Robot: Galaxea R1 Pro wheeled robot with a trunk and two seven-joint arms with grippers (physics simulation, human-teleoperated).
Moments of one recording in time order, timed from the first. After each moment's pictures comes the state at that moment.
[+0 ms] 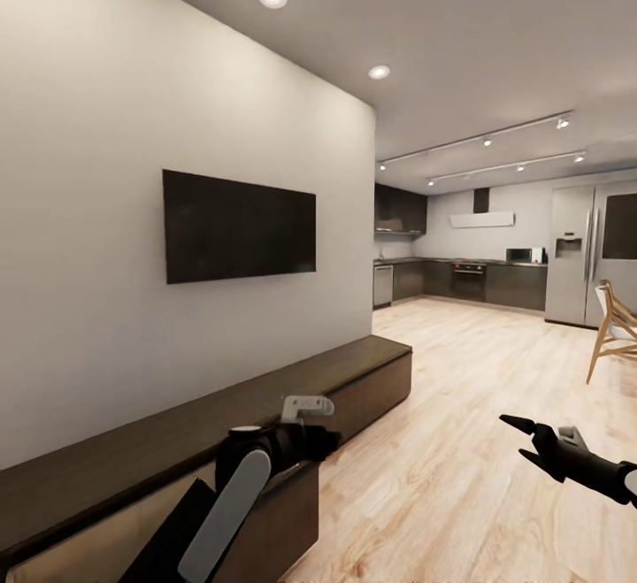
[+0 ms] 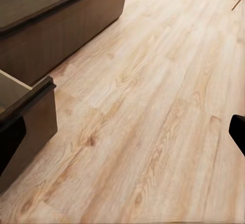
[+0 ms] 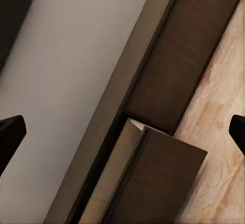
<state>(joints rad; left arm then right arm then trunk) -0.39 -0.07 -0.54 -1.55 0.83 0.90 0.61 -0.59 -0.65 0.44 -0.46 -1.47 0.58 0.57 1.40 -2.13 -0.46</state>
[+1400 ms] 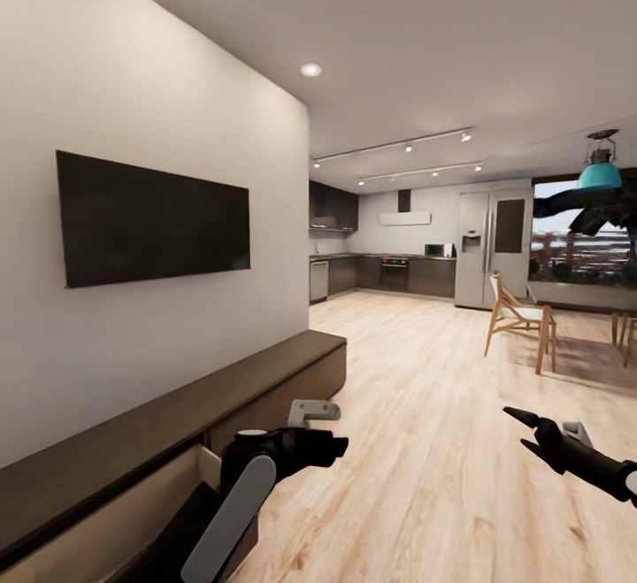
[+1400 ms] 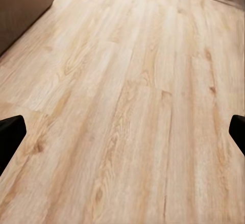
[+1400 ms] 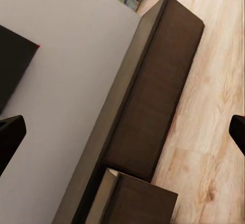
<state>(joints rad) -0.39 -0.07 -0.58 -1.55 0.84 0.90 0.60 -0.59 -0.65 0.45 -0.46 -1.50 0.50 0.60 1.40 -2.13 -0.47</state>
